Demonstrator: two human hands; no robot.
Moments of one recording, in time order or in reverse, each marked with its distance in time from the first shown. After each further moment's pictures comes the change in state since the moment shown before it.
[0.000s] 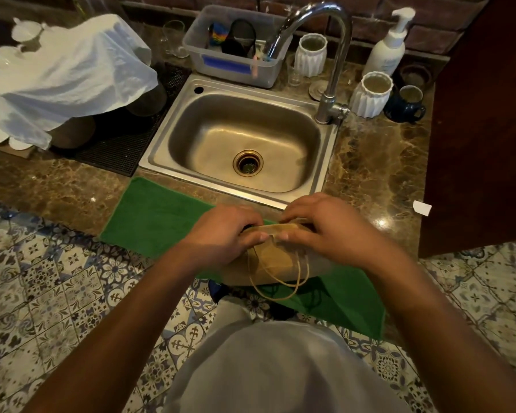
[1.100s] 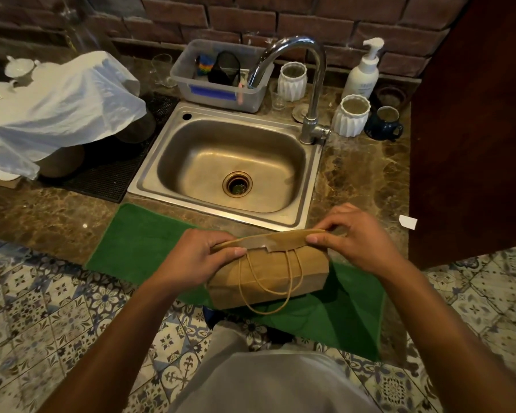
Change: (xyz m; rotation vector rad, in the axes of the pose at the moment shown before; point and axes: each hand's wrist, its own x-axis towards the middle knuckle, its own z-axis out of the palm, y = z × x) left_hand -0.006 -0.015 0.008 -0.445 0.119 -0.127; right_hand -0.028 0.074 0.009 0.357 0.324 0.146
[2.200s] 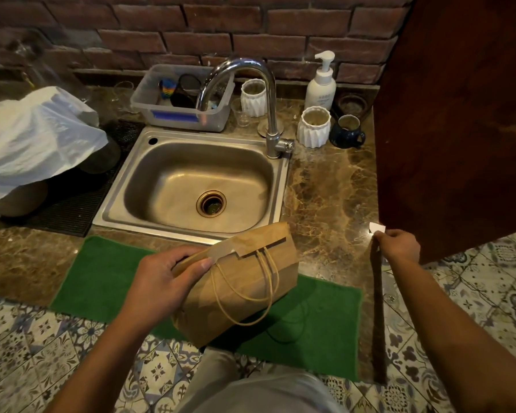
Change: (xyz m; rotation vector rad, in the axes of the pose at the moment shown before) left_hand 0.011 0.030 0.022 -0.033 0.261 -0.067; right_hand -0.020 0.227 -0.045 0.089 0.503 1.122
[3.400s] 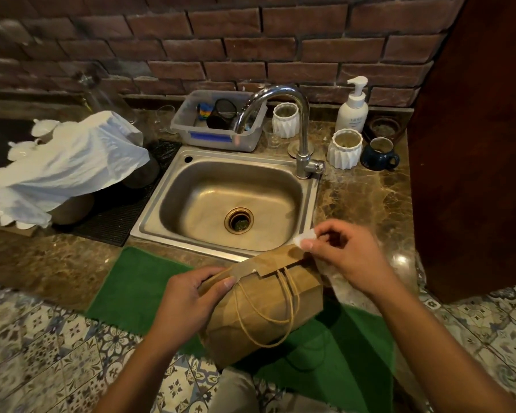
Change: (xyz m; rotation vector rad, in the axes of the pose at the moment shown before) left_hand -0.003 -0.014 -0.006 -0.032 0.039 -0.046; right_hand -0.200 -0.137 -0.005 0.301 -0.652 -0.806
